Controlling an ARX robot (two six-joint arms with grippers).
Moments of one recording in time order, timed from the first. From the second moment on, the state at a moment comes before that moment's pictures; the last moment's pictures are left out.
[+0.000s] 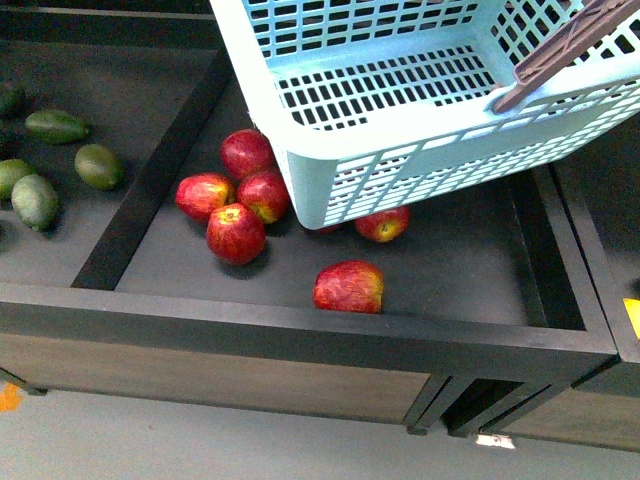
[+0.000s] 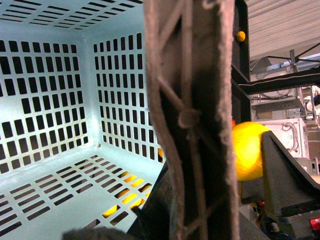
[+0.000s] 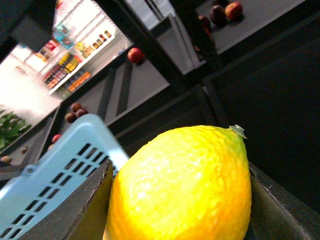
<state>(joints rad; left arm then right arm) -0.66 2.12 1.96 -0.29 0.11 -1.01 -0.12 1.65 1.03 0.48 -0.18 0.57</state>
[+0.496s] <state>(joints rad) -0.66 2.12 1.96 -0.29 0.11 -1.01 -0.01 1.69 1.04 0.42 -0.07 0.53</state>
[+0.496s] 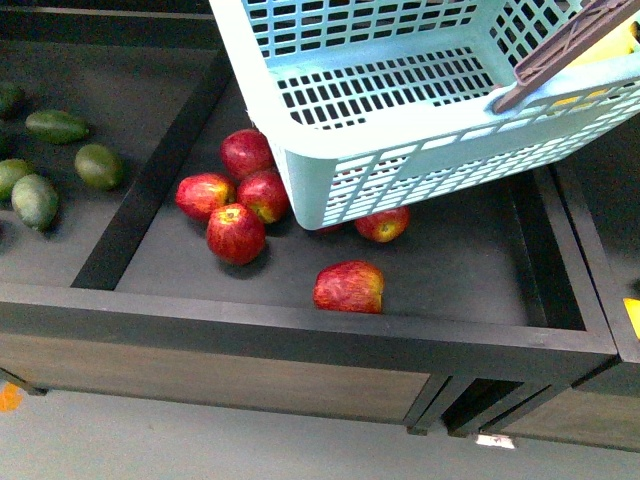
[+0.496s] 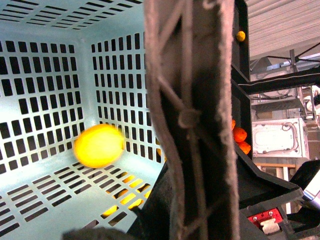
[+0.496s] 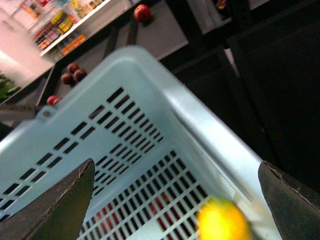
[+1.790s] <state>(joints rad) -0.66 2.12 1.96 -0.29 0.11 -1.01 0.00 0.91 0.11 0.79 0.00 0.01</state>
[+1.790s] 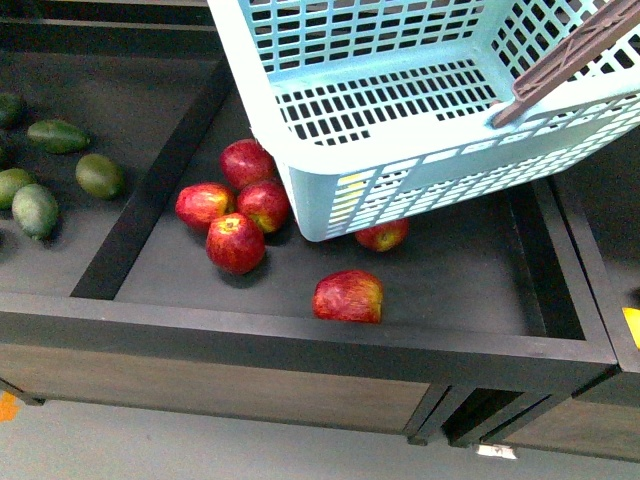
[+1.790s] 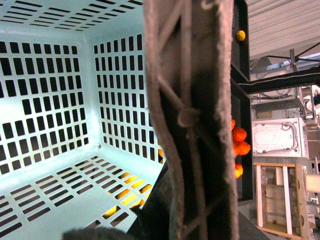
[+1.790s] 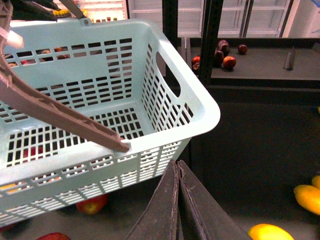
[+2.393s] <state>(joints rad) -0.66 2.12 1.96 -0.29 0.11 -1.01 0.00 0.82 0.02 0.78 0.00 0.00</state>
